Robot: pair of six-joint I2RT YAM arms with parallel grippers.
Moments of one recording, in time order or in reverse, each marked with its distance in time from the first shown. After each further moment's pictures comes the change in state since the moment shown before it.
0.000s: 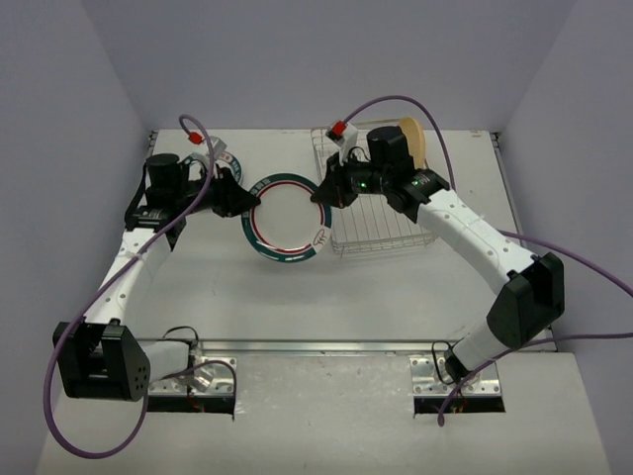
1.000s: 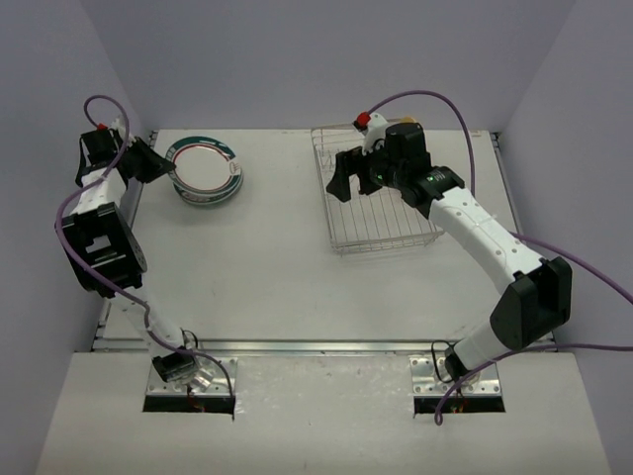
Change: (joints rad) left arm 0.450 0.717 0.518 -0.044 -0.211 -0.227; right arm -0.096 -0.021 -0.023 -0.036 0.264 -0.023
